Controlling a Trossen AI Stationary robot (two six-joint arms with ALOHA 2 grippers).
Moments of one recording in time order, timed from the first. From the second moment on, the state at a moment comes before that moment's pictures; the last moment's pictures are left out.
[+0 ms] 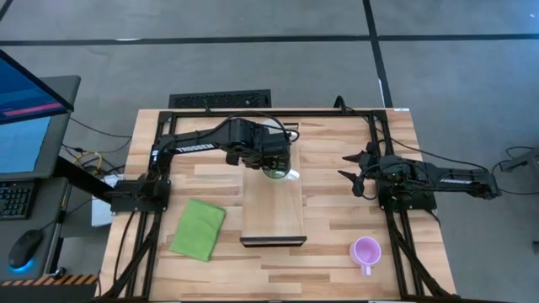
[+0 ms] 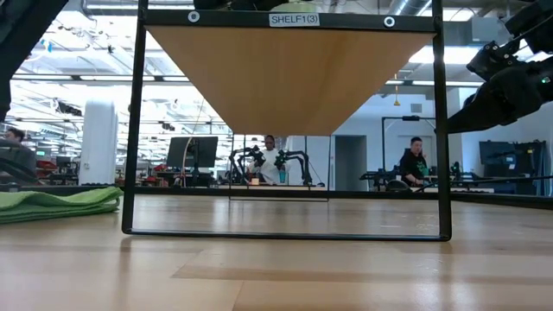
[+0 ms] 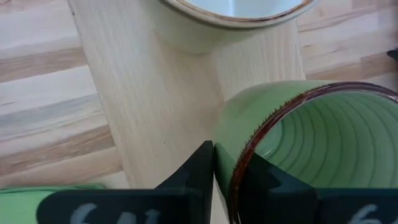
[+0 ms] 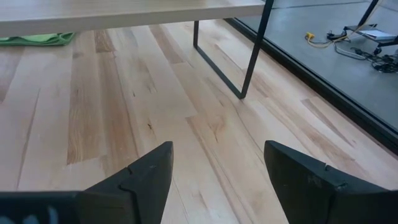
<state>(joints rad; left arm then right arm) 0.02 2.06 2.35 -1.57 -0.17 -1.33 -0.08 0.17 0.16 -0.43 0.29 0.02</state>
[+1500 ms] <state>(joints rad) 0.01 2.06 2.29 -1.57 -0.15 -1.31 -0.08 0.17 0.16 -0.43 0.23 0.01</state>
